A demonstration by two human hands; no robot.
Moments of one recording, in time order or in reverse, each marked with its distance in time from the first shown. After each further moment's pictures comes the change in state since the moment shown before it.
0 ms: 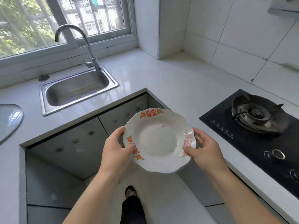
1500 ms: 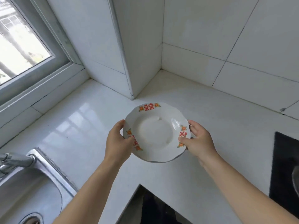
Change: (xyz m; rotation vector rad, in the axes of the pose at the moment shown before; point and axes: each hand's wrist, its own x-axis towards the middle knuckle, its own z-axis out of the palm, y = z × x) left_hand 0.625 0.132 0.172 0.133 -0.366 0.027; right_hand 0.567 -0.106 0.081 0.037 0.355 0.167
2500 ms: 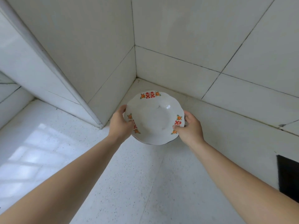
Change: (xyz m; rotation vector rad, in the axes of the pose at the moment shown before) left_hand 0.243 0.056 0.135 0.076 -0.213 0.138; right_hand 0.235 0.005 -0.014 -0.138 0.223 0.074
